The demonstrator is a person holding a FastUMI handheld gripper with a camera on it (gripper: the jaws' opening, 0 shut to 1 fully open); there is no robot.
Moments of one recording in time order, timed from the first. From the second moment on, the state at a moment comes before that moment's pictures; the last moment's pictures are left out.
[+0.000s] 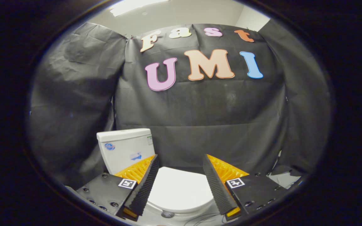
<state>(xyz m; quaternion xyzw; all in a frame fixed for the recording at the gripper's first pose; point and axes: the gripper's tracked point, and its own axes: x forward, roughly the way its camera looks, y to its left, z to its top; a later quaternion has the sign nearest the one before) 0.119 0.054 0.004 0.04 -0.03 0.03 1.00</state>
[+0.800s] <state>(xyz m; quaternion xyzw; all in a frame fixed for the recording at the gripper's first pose) 0.105 0.071 -0.160 0.38 -0.06 -0.28 0.88</state>
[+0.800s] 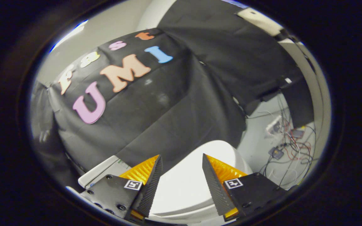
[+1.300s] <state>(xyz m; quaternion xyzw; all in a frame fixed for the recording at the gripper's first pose) 0.073 0.079 -0.261 0.50 -0.03 -0.37 0.78</state>
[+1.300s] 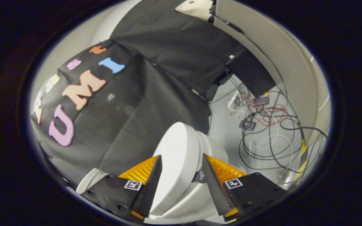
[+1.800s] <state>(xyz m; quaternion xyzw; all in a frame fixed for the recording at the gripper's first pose) 0.077 0.085 -0.312 0.59 0.01 -0.37 0.72</state>
